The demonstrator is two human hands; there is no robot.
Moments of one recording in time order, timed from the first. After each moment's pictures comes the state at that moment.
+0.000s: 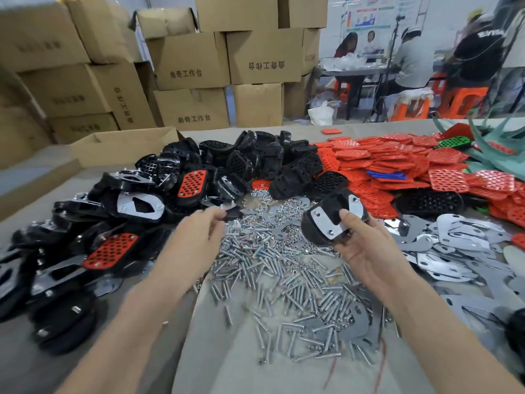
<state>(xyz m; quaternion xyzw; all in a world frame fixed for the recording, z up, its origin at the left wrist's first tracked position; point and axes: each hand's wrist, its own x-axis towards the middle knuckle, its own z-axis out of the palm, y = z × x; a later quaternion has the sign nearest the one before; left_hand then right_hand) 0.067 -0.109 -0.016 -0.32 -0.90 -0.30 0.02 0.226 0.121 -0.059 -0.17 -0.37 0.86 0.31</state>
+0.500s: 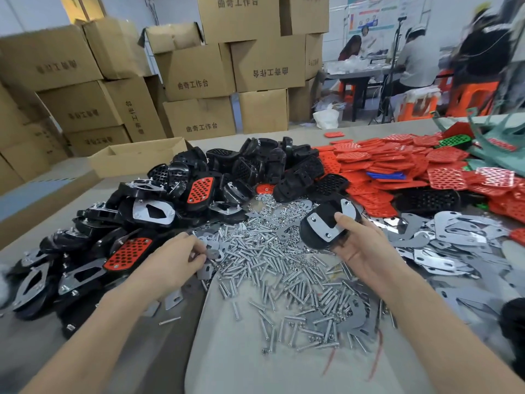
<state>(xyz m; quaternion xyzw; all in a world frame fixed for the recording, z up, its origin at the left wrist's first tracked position) 0.044 -0.158 -0.019 -0.32 -0.93 -0.13 -0.06 0.228 0.119 -0.056 -0.20 -0.38 0.86 0.26</state>
